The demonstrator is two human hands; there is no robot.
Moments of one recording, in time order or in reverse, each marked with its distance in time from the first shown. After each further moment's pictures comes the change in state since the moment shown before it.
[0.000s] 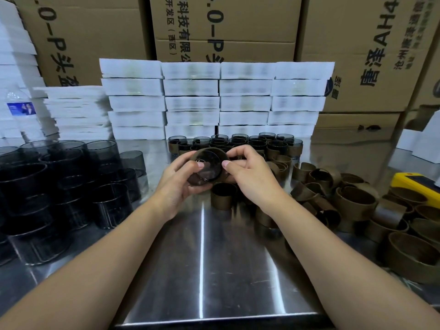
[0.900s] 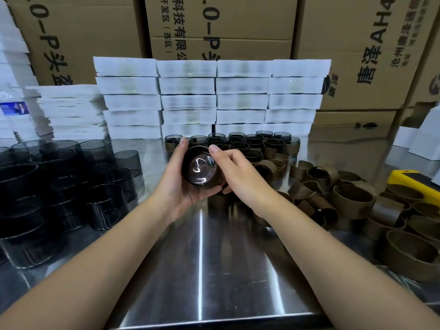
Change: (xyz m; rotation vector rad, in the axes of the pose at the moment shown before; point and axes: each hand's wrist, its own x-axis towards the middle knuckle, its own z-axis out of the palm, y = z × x) left_hand -0.006 0.007 0.020 -0.247 -0.074 -0.141; right_hand -0.013 -0.013 0.005 -0.063 -0.073 0.061
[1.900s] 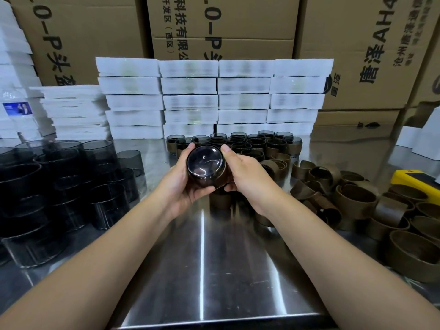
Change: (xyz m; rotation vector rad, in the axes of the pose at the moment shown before) left_hand 0.000 0.008 0.004 0.084 0.147 -0.116; right_hand 0.004 -0.001 0.000 0.175 -0.025 0.028
